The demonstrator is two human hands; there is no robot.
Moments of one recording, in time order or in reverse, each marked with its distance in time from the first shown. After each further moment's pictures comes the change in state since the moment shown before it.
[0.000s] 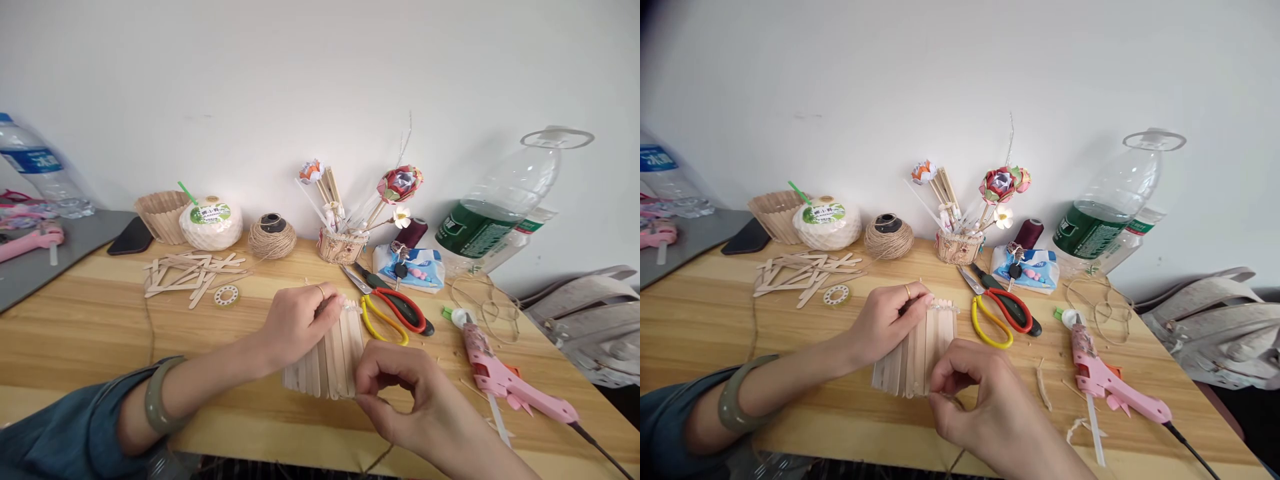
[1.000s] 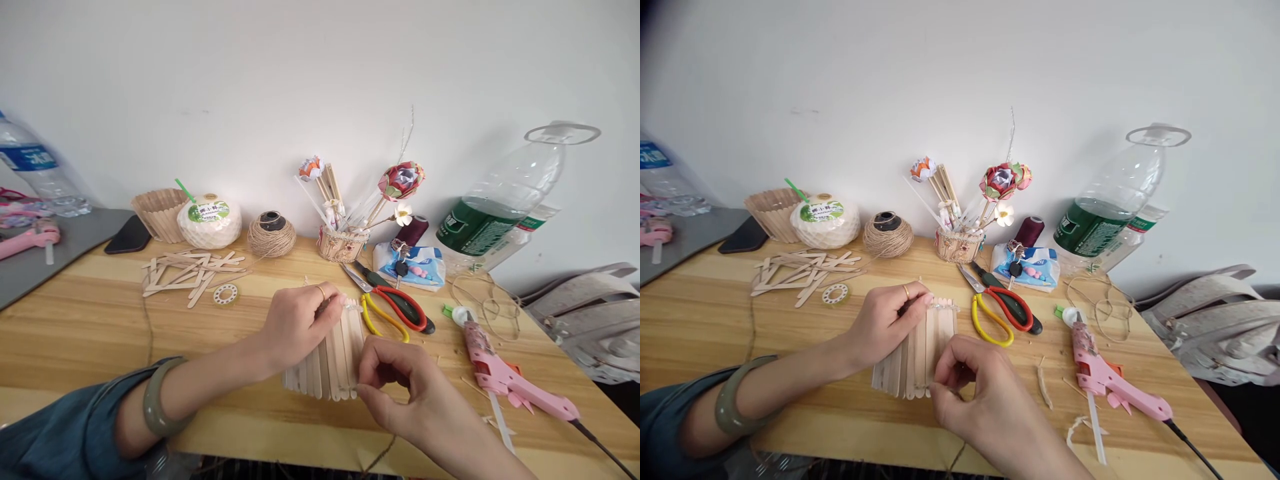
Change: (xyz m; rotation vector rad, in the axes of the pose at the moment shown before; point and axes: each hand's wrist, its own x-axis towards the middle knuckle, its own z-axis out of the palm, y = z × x) left_hand -0.002 0.000 0.002 0.009 0.040 0.022; right_hand 0.003 0.002 0.003 0.026 0.009 0.095
